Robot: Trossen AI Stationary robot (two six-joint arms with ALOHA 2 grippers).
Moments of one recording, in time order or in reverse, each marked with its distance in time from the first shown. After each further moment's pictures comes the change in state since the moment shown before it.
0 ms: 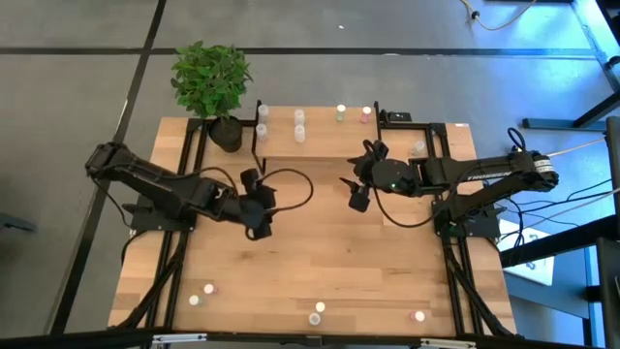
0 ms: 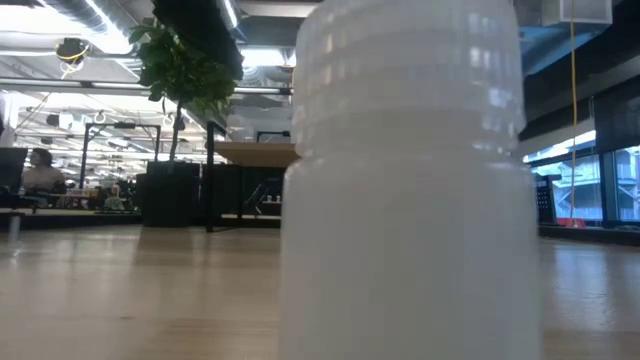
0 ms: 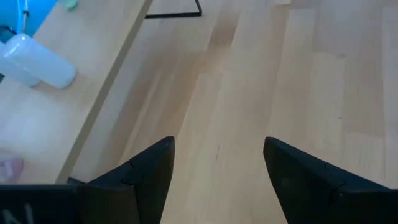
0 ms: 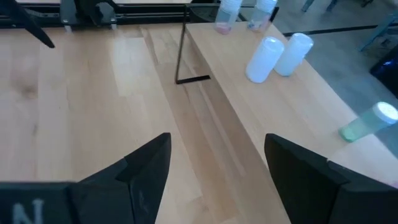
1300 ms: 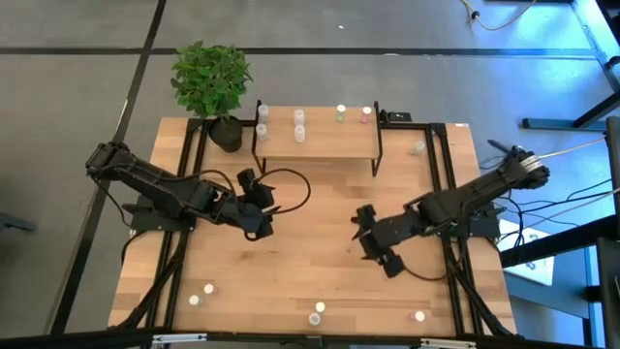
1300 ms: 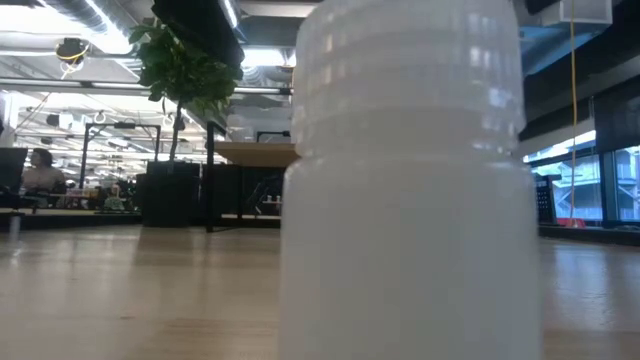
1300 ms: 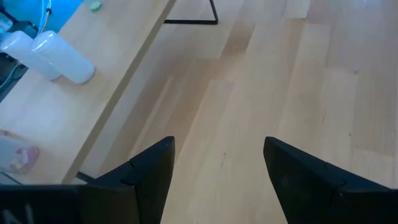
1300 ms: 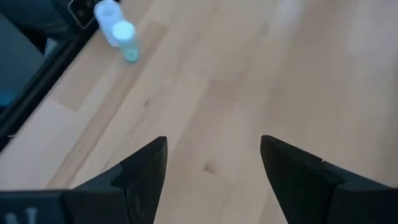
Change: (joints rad) left arm -0.020 0.000 0.000 -0.002 -0.079 -0.081; right arm 0.339 0.102 0.000 -0.181 -0.438 -0.211
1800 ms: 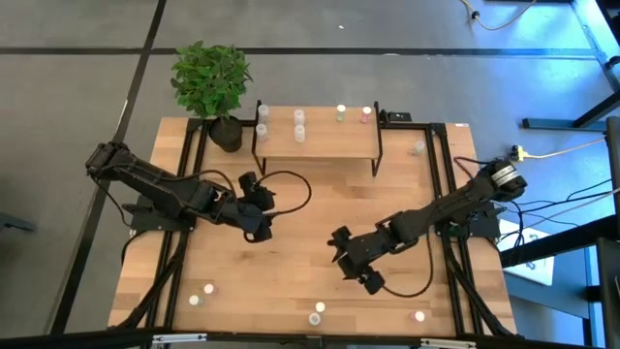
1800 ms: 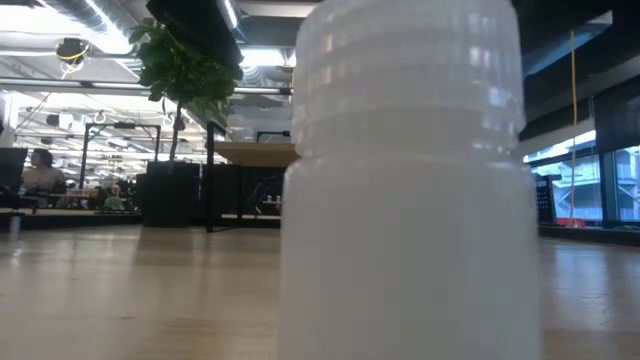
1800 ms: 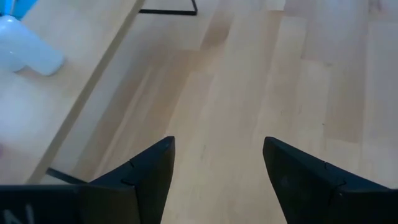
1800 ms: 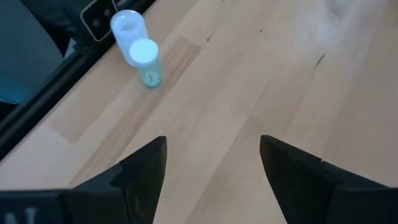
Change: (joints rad) left arm -0.002 0.000 0.000 0.000 0.089 -0.016; right arm 0.006 0.251 0.000 0.283 -0.117 -0.077
